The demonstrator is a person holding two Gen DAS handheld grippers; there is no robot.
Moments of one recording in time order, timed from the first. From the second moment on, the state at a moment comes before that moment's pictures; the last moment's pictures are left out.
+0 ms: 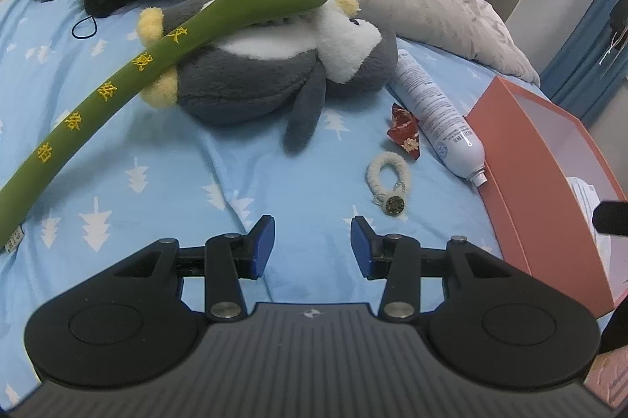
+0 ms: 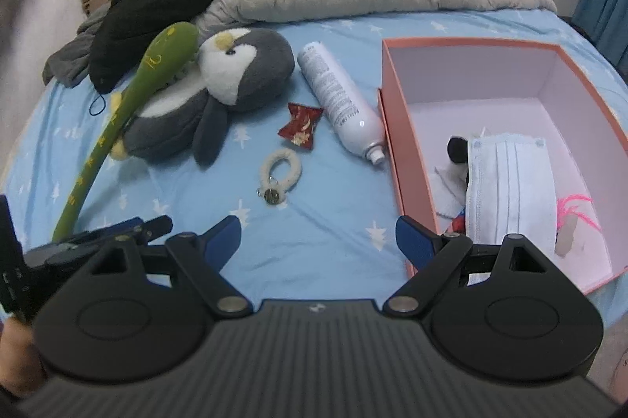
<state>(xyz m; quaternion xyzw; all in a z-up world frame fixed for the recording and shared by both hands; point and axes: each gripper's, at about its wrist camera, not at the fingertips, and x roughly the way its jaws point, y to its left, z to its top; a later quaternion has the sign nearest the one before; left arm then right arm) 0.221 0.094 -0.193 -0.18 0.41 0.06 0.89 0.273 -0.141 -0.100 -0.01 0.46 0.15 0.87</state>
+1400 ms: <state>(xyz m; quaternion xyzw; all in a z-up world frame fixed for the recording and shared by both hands) 0.326 0.050 -0.278 -0.21 0.41 -0.07 0.88 0.422 -0.091 -0.210 0.12 0.50 0.19 0.84</state>
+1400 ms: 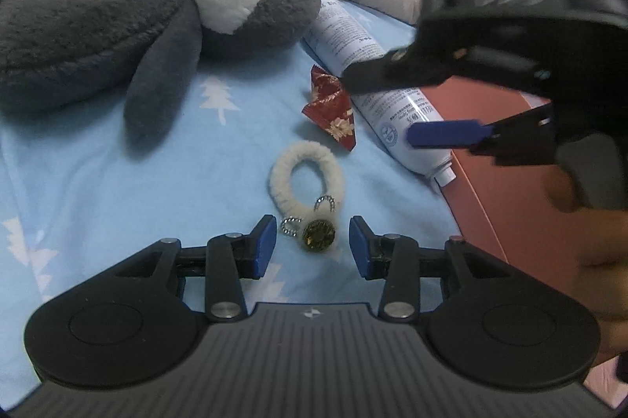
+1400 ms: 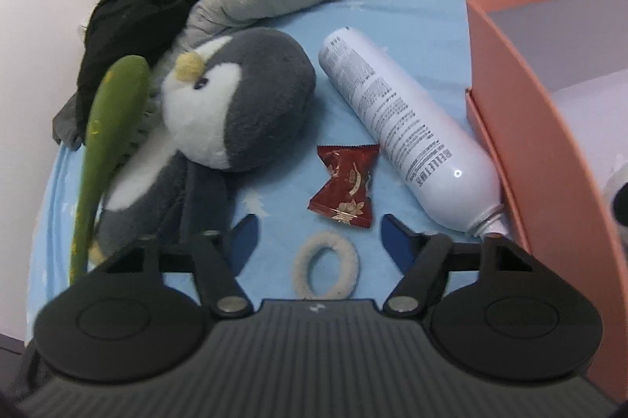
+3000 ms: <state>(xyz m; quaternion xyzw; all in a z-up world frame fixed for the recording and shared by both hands) 0.232 0.060 -0.231 -0.18 0.42 0.01 0.89 0.329 -0.126 -0.208 0.09 0.50 0.18 0.84</state>
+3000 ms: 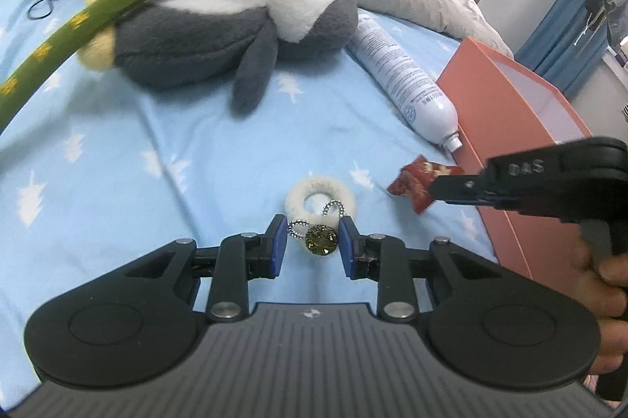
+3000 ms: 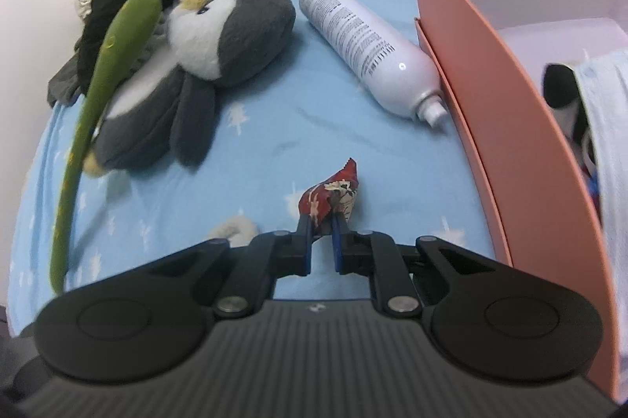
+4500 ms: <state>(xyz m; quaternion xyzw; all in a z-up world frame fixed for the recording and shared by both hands) 0.137 0.033 -0.197 -0.14 0.43 0.02 0.89 0.248 -0.129 -0.238 -0.02 0.50 0.21 0.84</state>
